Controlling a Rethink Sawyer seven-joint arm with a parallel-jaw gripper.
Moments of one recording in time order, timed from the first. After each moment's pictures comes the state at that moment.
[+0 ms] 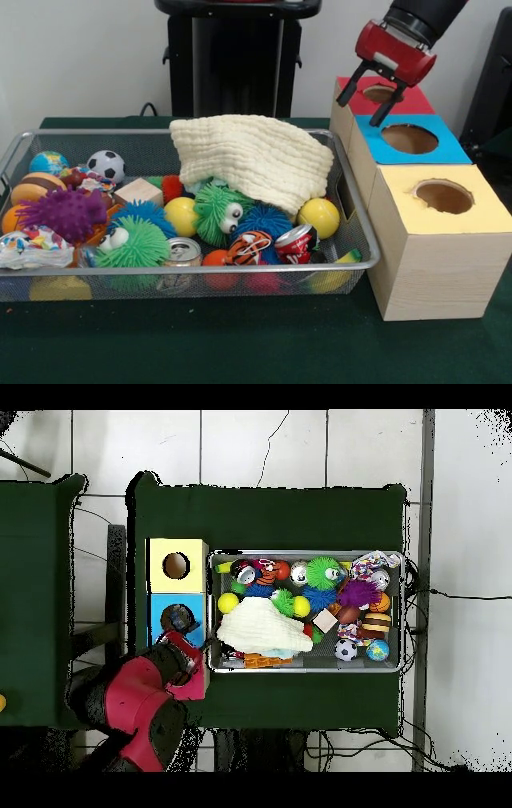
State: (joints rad) arm 0.79 -0.28 -0.81 1.79 0.58 0.20 2.22
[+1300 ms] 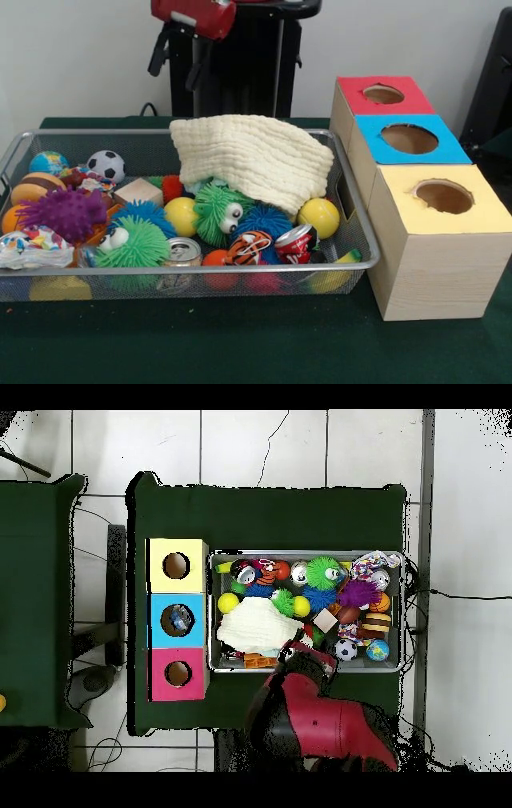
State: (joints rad) arm -0.11 -0.83 -0.36 1.95 -0.48 -0.06 2.22
